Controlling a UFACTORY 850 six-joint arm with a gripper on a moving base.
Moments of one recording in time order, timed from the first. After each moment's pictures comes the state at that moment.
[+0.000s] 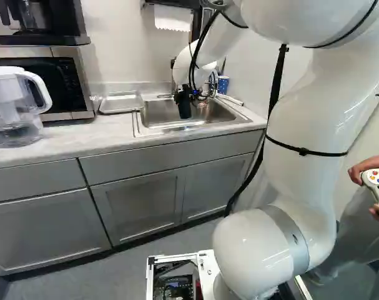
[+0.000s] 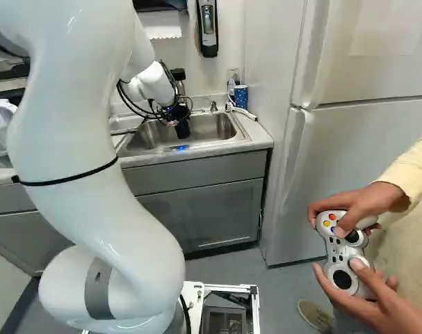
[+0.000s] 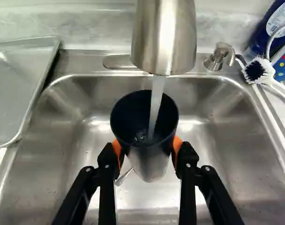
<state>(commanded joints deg) 8.2 -11.6 -62.9 -11.4 -3.8 7.6</state>
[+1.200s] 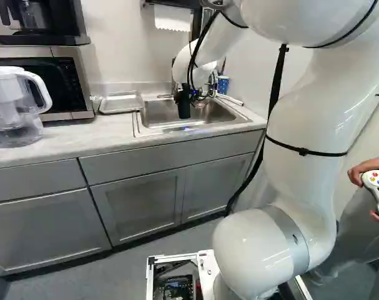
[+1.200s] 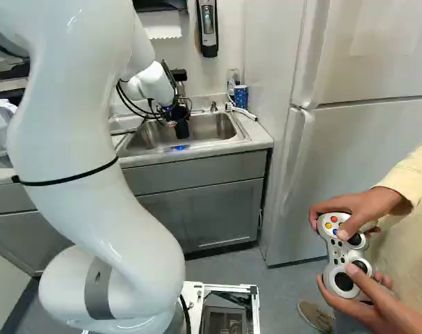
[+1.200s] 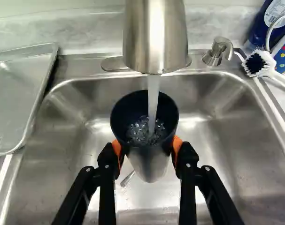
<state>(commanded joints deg) 8.2 -11.6 -62.9 -8.2 -3.8 7.6</state>
